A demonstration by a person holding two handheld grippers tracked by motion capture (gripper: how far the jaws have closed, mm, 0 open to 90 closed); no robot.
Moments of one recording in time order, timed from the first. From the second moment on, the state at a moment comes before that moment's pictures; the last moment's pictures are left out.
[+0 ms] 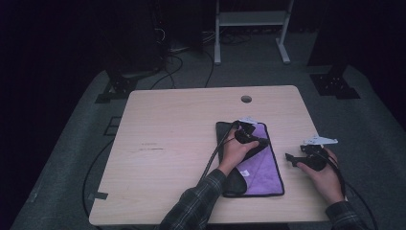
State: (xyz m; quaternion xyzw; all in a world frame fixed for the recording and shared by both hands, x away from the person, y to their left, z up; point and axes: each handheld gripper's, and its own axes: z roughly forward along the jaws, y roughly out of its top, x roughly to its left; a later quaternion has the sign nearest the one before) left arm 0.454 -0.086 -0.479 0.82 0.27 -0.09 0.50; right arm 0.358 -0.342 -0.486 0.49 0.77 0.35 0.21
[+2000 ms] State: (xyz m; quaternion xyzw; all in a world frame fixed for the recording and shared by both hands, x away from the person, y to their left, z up) left arm 0.407 0.051 -0.476 0.84 0.35 0.06 0.41; right arm 0.358 -0.343 -0.486 0.49 0.77 0.35 0.21
